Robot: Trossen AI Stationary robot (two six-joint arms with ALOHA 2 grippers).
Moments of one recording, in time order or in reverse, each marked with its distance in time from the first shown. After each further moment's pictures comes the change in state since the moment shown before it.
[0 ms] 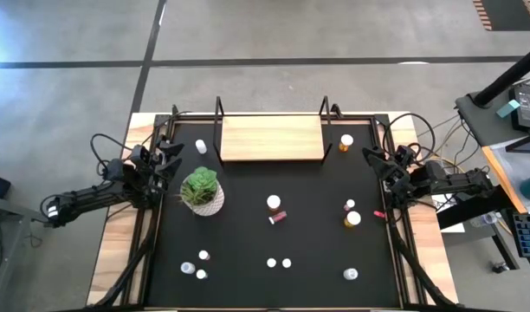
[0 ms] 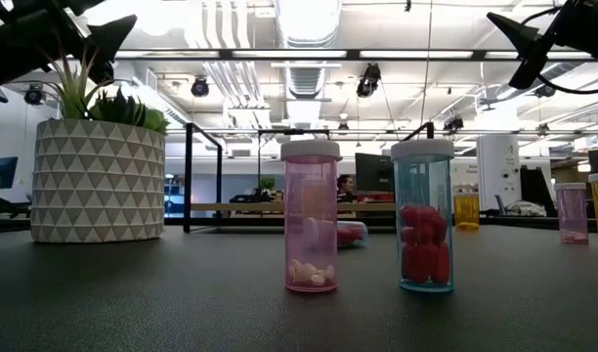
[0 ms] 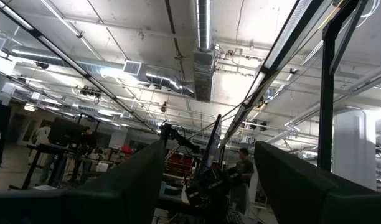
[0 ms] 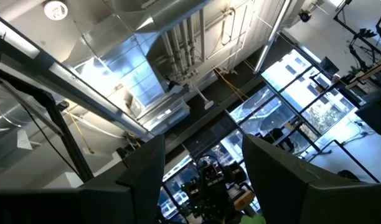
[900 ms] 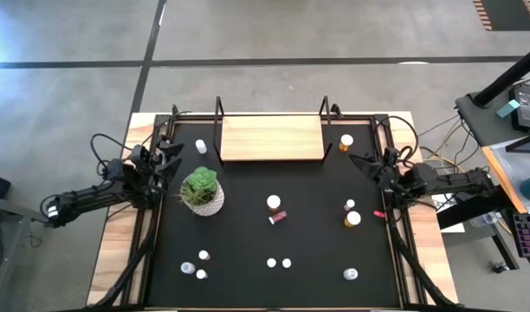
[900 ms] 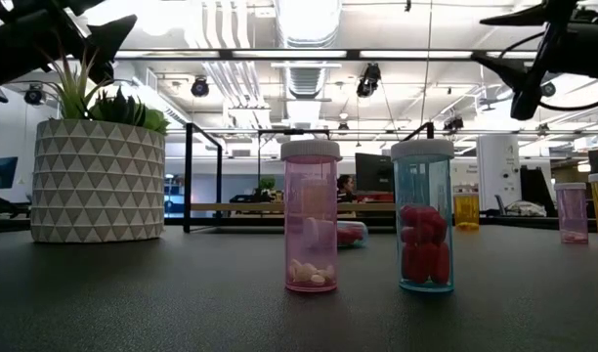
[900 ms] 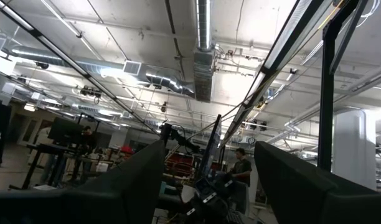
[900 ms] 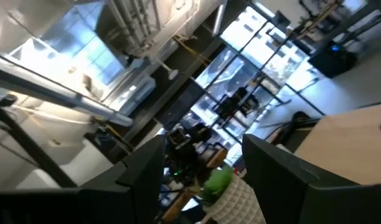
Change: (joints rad) left arm 0.000 0.000 0.000 0.000 0.000 0.000; right arm 0.000 0.021 0.000 -0.231 0.083 0.209
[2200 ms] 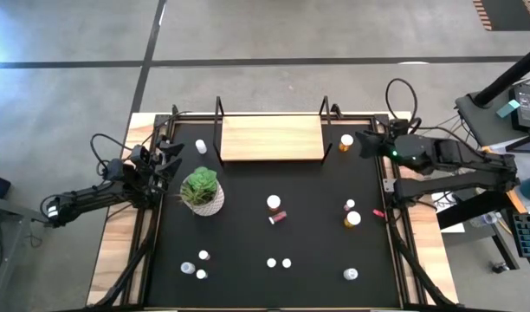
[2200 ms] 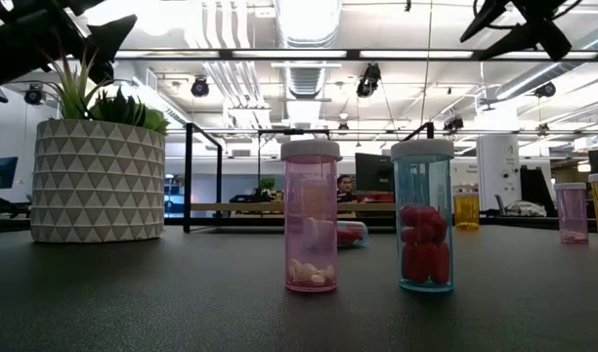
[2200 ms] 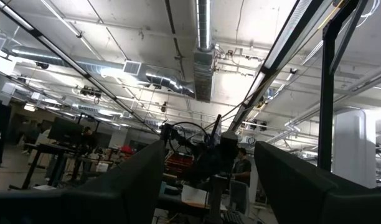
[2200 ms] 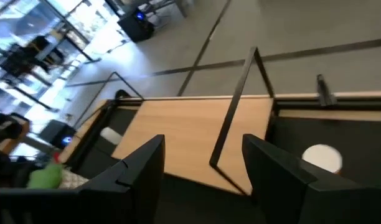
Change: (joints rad) left arm 0.000 0.000 0.000 0.000 0.000 0.000; right arm -0.140 0.678 0.902 -1.264 0.275 0.230
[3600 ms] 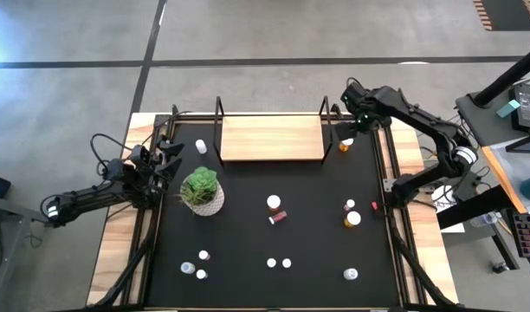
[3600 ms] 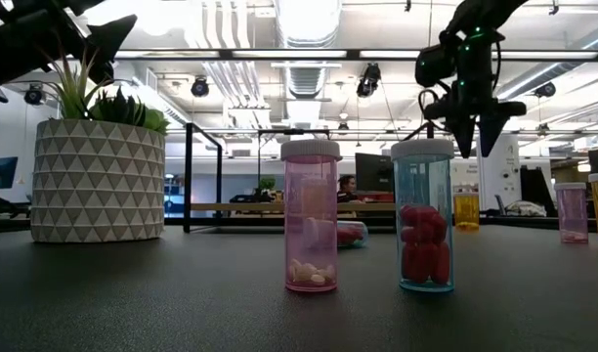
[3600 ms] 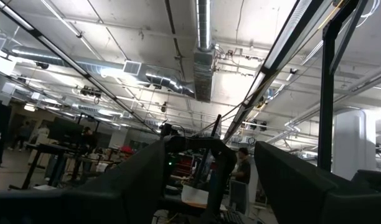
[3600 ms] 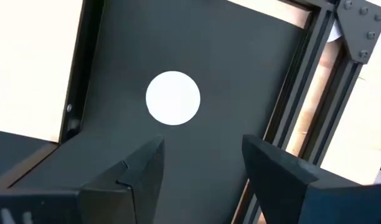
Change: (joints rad) left arm 0.000 0.000 0.000 0.000 0.000 0.000; right arm -0.814 0.646 0.284 -0.389 -0.594 -0.563
